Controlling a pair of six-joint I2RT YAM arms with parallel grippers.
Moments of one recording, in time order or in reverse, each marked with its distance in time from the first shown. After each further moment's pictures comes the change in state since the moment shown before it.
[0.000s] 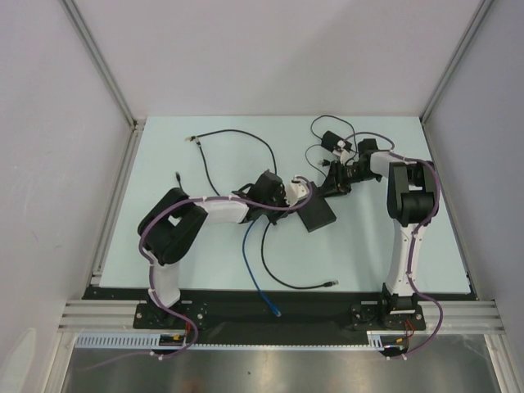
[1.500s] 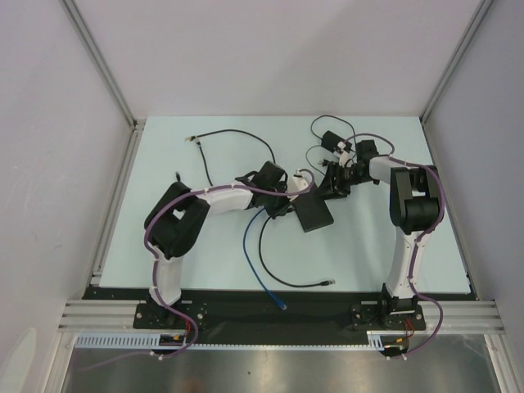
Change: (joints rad) left arm 0.037 0.070 0.195 -0.285 0.056 0.037; right arm 0.032 -0.137 -0.164 0.173 0.119 0.167
